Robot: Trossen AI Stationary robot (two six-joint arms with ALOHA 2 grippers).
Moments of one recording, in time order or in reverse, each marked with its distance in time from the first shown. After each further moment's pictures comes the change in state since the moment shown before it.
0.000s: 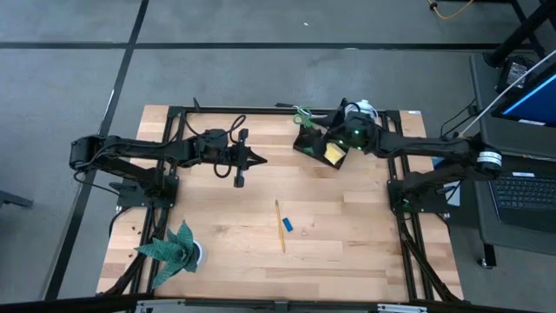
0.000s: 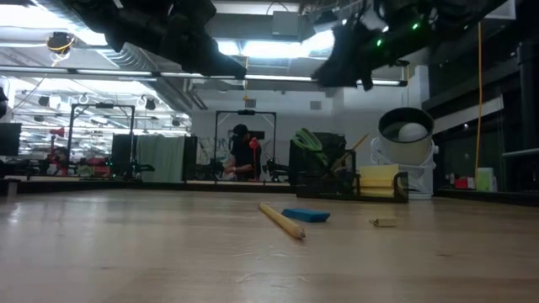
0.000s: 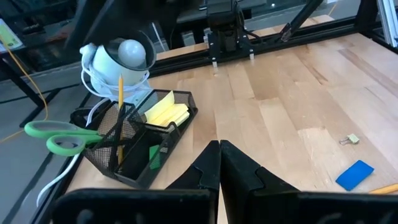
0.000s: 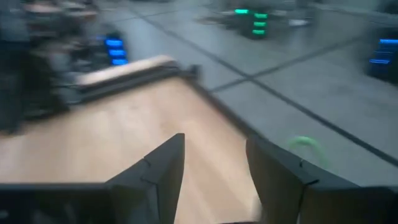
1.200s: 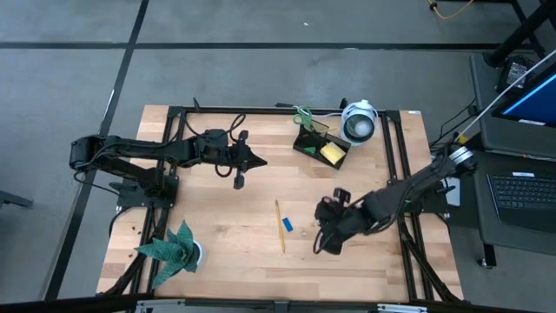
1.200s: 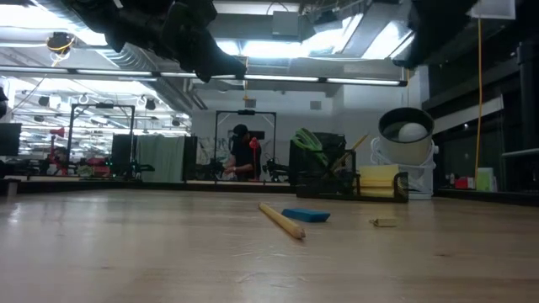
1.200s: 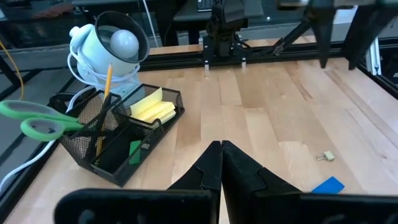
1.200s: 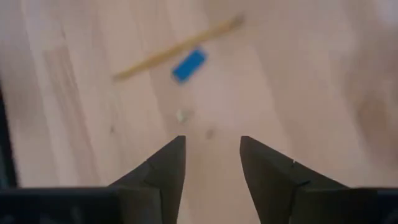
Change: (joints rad) left arm -0.001 0.000 0.000 0.000 0.038 -0.147; right arm 0.878 0.328 0.538 -1.154 0.203 0.670
